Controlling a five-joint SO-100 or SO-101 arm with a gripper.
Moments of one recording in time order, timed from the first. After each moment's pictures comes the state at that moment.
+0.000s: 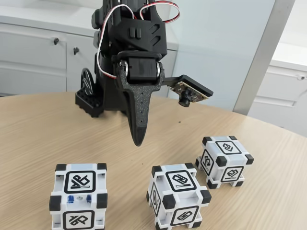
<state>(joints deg) 13.6 184.5 163.2 68.6 3.3</state>
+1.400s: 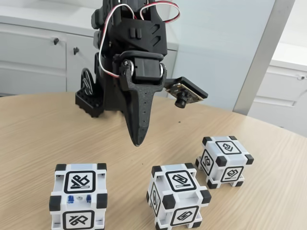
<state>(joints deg) 13.4 184.5 163.2 68.9 -4.1</state>
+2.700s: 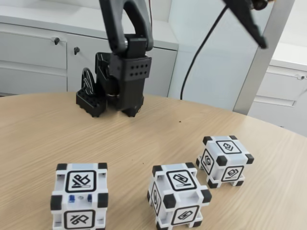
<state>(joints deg) -15.3 111.3 78.4 81.7 -24.6</state>
